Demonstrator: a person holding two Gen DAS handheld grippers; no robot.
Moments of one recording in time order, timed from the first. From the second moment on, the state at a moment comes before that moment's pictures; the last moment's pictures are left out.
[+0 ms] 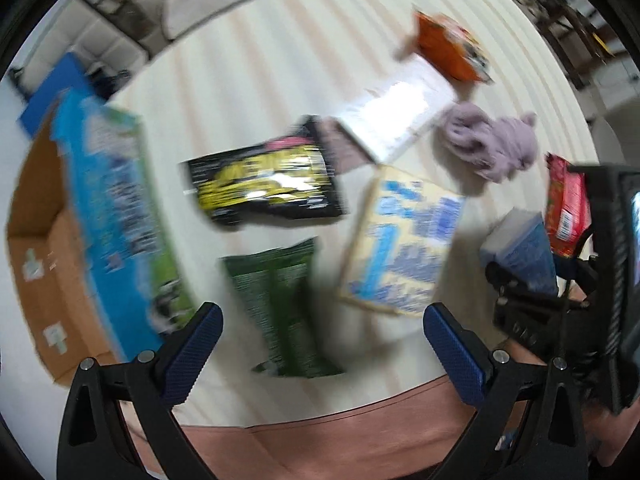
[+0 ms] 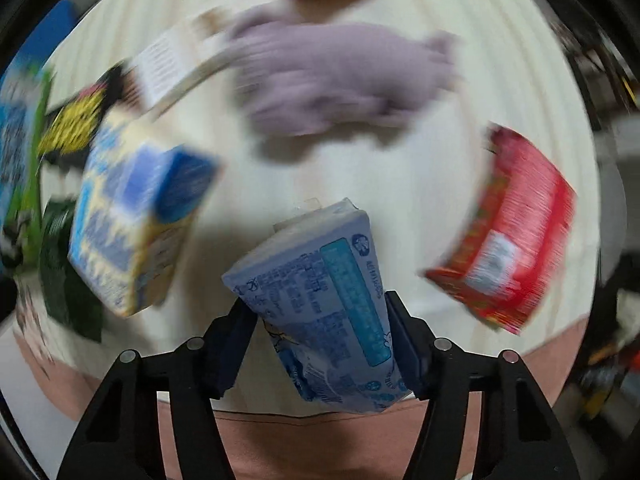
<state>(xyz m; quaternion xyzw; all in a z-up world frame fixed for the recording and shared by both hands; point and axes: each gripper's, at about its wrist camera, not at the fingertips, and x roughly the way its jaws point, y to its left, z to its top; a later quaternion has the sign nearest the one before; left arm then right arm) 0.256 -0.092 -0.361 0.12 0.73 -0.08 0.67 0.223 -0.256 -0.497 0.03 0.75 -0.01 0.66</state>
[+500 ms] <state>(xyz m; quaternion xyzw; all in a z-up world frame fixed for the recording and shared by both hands) 0.270 -0.135 -0.439 0.13 0.78 -0.09 0.61 0.201 -0.303 -0.510 0.11 0.77 -0.02 0.62</state>
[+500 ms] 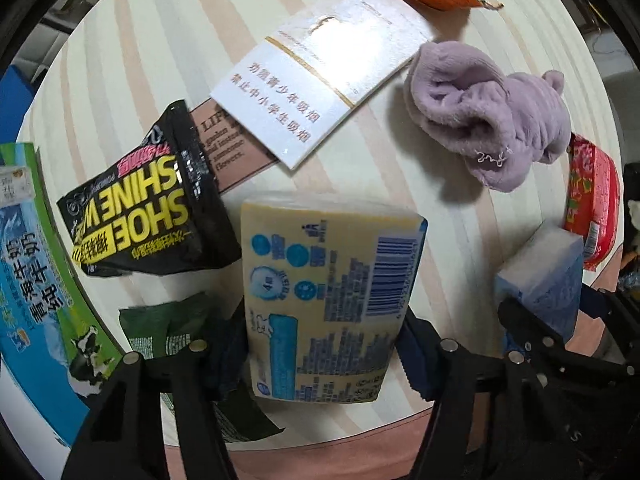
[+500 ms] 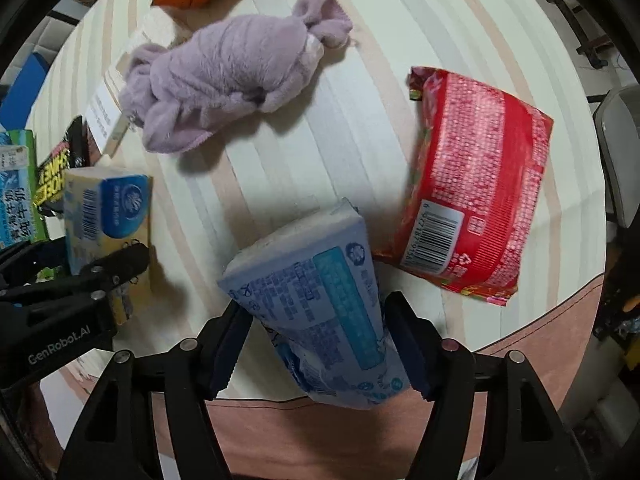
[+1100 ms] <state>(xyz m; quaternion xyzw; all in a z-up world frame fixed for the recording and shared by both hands) 0.187 -0.020 -0.251 -0.02 0.66 -0.04 0.75 0.153 -0.262 -0.355 0.16 0.71 0.08 0.68</state>
